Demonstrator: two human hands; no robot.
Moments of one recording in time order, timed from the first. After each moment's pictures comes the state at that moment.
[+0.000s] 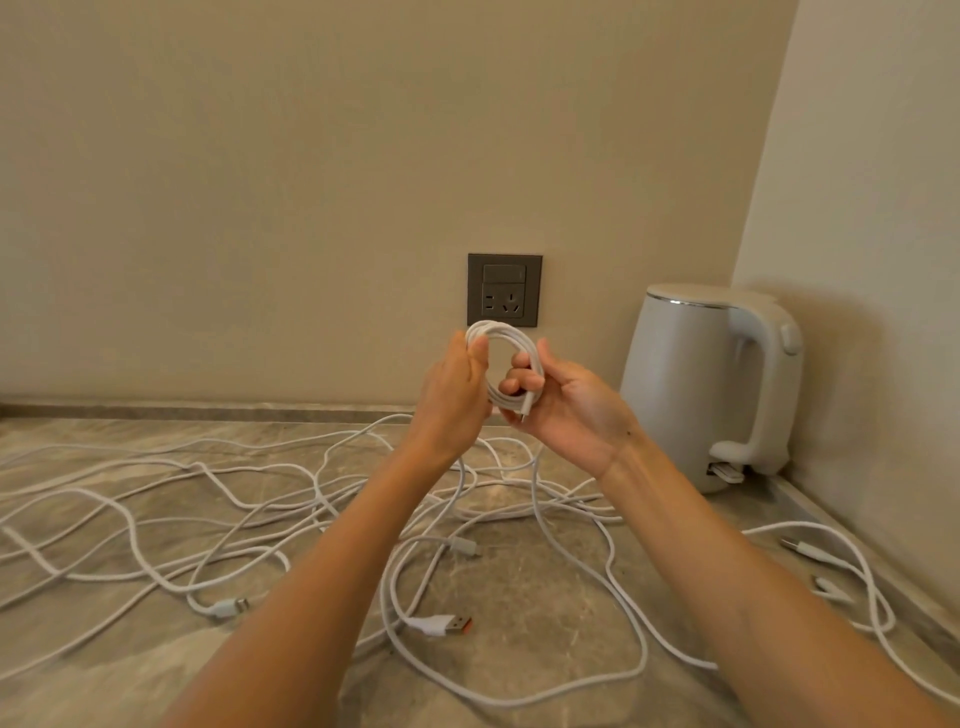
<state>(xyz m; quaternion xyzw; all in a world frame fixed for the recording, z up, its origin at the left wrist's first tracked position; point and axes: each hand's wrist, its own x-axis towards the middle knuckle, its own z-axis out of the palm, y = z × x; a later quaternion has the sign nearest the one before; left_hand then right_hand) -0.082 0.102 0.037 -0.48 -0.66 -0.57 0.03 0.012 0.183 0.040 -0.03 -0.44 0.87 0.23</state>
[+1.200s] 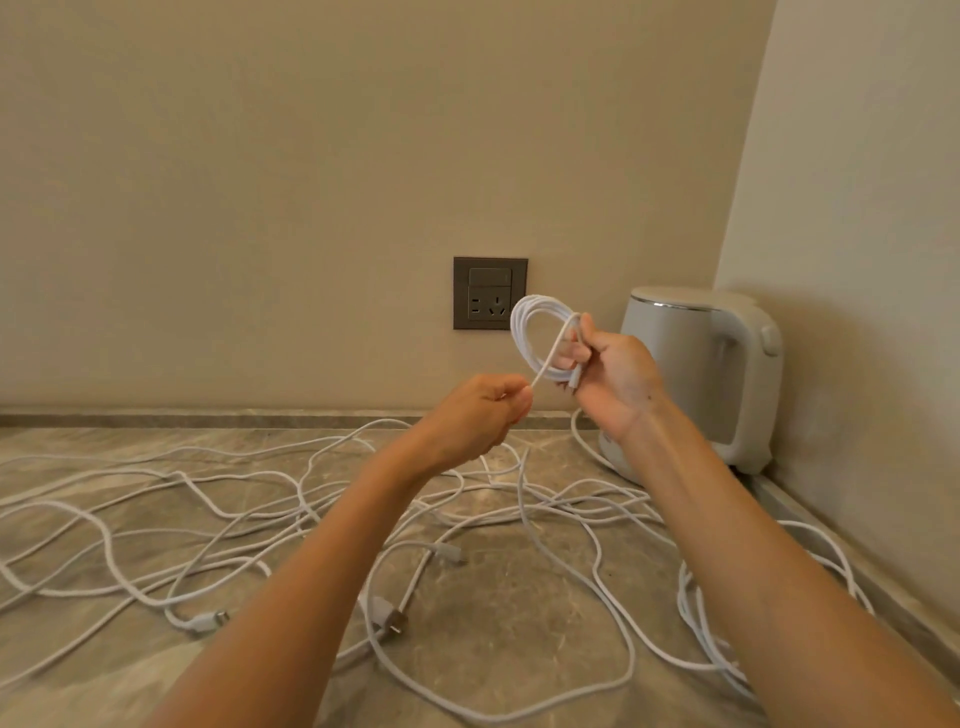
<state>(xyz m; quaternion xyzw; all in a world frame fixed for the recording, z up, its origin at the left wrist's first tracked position) -0.072 0.099 0.044 -0.61 -0.63 -0.45 -0.18 0.024 0.211 0.065 -0.08 -0.44 0.80 0.39</state>
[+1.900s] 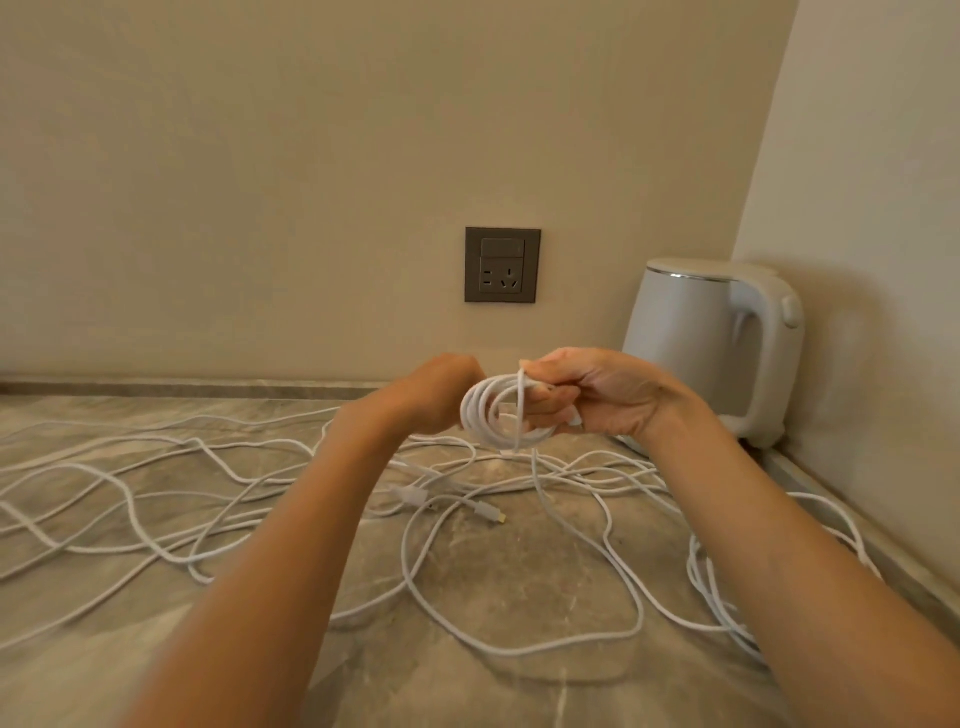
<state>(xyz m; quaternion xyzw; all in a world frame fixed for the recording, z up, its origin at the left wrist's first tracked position) -0.096 0.082 0.052 -0.63 -0.77 -0.13 0.00 0.031 0.205 0.049 0.05 -0.67 0.74 -0.06</state>
